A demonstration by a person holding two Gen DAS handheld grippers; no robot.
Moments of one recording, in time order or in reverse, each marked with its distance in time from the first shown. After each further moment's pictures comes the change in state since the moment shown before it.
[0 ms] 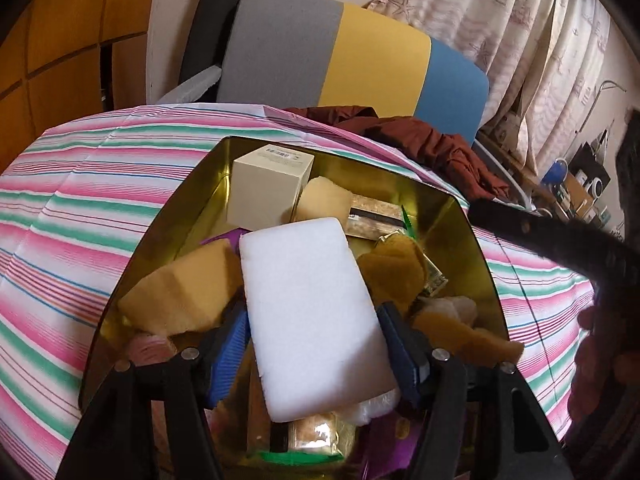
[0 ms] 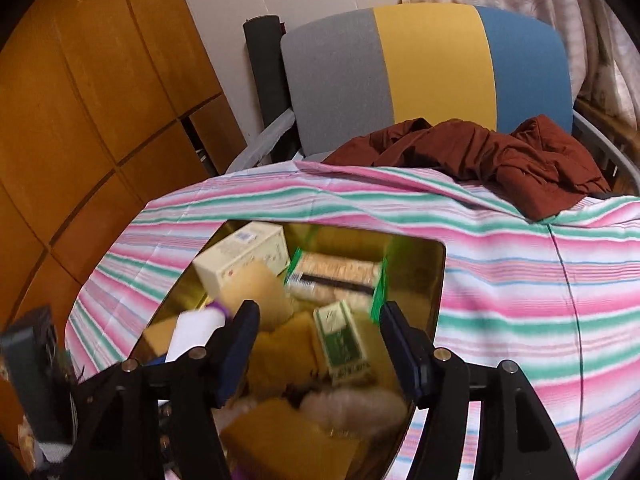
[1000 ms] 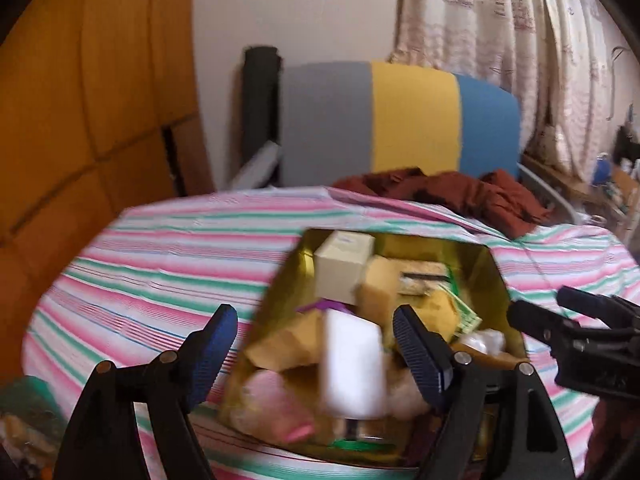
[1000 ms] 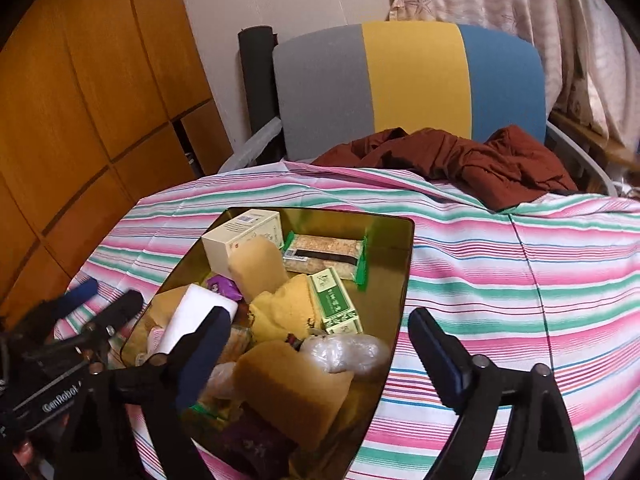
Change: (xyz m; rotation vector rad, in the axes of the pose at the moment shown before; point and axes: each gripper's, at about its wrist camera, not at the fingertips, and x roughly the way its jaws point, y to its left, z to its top) left arm -0.084 -0.020 0.010 0.100 -0.235 0.334; right arm -0.047 0.015 -0.033 -0.018 -0.039 -0.085
